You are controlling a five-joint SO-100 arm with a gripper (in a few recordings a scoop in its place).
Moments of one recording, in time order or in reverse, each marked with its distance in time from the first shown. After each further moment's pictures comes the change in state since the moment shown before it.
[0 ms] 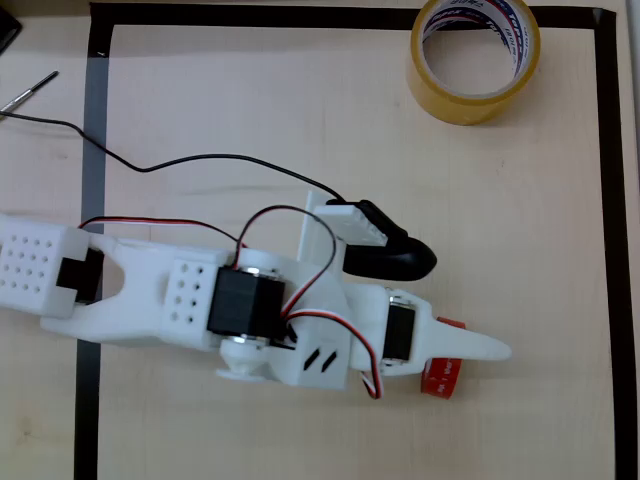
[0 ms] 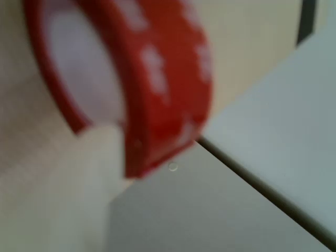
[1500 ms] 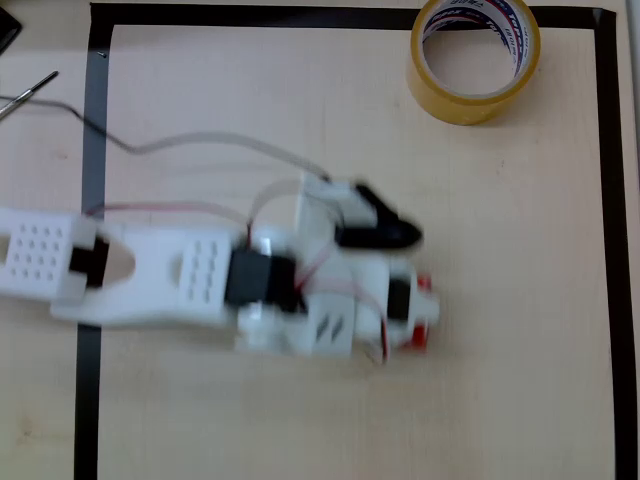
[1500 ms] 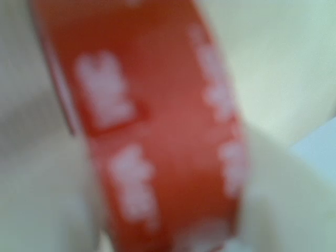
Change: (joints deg) arm -6.0 0.4 0.1 4.9 0.0
